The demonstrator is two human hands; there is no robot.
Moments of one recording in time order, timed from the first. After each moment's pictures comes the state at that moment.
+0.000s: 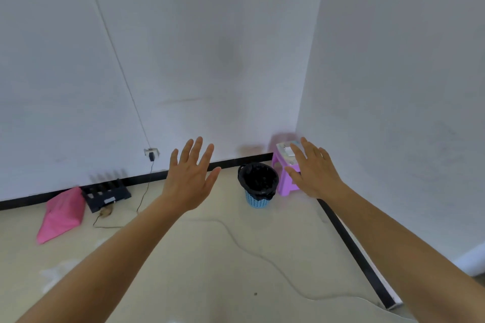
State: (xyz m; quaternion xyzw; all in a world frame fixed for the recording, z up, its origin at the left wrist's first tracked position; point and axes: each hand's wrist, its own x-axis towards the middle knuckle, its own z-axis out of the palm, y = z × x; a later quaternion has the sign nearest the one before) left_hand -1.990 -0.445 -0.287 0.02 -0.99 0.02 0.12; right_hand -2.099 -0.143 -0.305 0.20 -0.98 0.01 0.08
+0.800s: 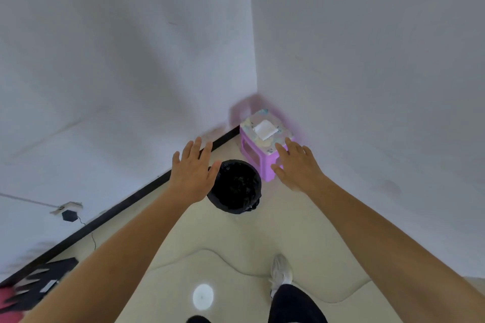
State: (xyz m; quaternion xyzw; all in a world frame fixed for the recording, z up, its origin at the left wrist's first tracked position) left_hand -2.596 -0.403 -0.421 -0.12 -0.99 0.03 -0.10; right_hand -2.585 -0.137 -0.476 0.05 -0.99 0.05 -0.13
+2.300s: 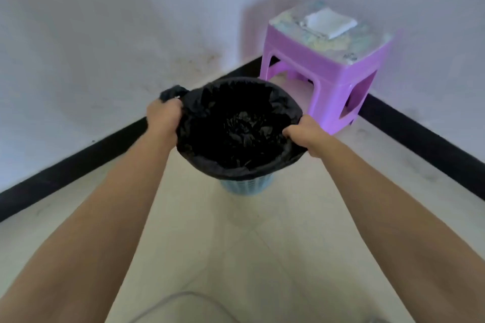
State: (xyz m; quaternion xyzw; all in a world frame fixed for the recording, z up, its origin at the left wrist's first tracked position) left_hand -2.829 -0.560 -1.037 0.24 -0.73 -0.65 0.03; right_hand -2.760 -0.288 -1.068 -0.26 -0.80 0.53 -0.11
